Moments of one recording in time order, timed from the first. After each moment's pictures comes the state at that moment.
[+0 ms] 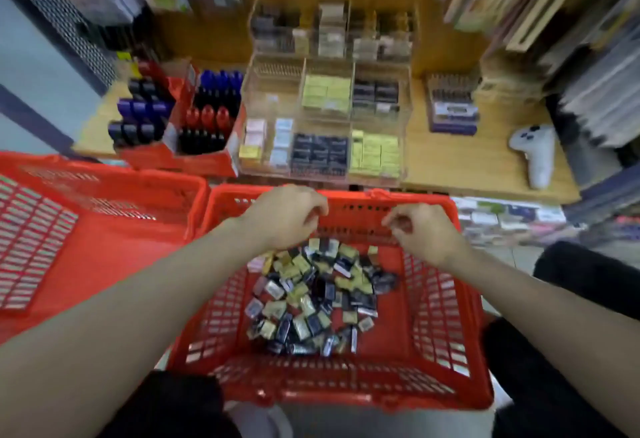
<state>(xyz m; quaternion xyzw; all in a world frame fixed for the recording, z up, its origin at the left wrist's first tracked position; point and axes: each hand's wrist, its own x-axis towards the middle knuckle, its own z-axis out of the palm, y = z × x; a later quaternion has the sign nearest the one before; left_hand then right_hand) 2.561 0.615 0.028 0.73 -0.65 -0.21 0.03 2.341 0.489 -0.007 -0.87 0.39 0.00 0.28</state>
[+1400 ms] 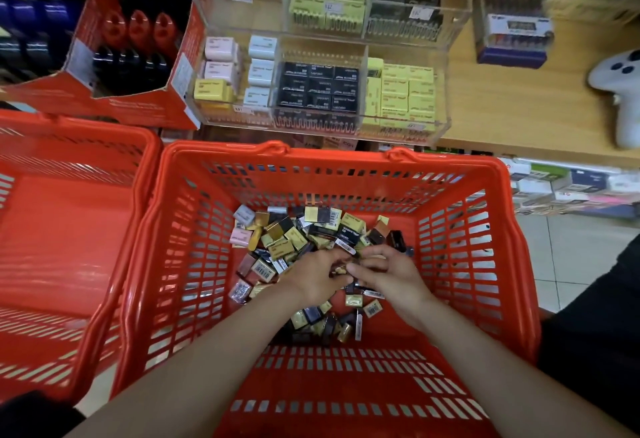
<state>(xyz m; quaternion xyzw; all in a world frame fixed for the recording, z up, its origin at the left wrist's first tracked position) 2.490 0.642 -0.152 0.72 -0.43 -0.53 0.12 2.337 0.562 -0.170 -0.47 0.52 -0.03 0.71</state>
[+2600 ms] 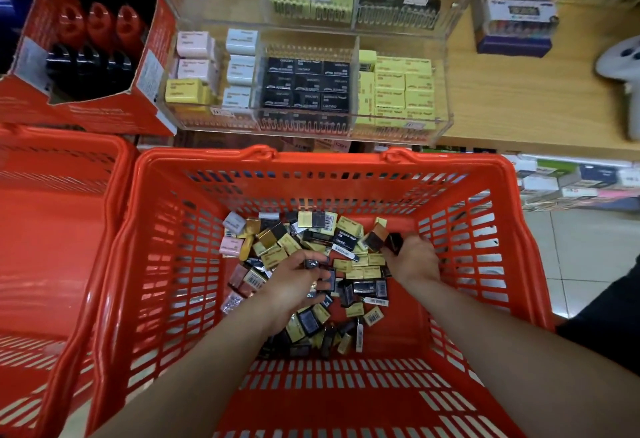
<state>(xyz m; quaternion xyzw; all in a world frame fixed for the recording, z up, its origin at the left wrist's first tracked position) 2.500 0.648 -0.169 0.68 0.02 -0.64 0.36 2.345 0.514 -0.203 -0.68 0.67 0.14 0.27</state>
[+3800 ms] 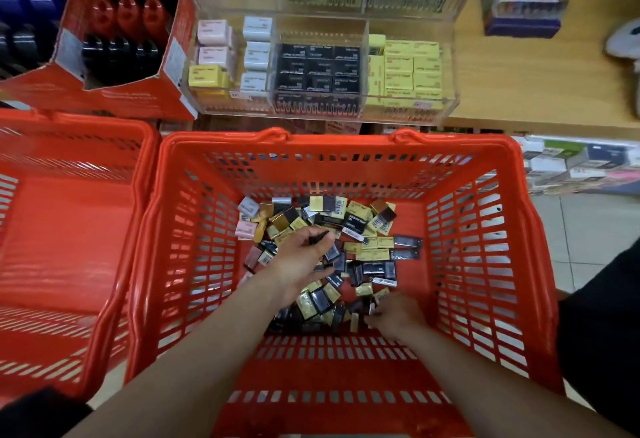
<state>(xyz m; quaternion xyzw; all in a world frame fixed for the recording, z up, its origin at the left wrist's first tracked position) 2.504 0.652 -0.158 0.65 0.04 -0.62 0.44 2.311 0.610 -0.217 -0.68 0.53 0.38 0.35</state>
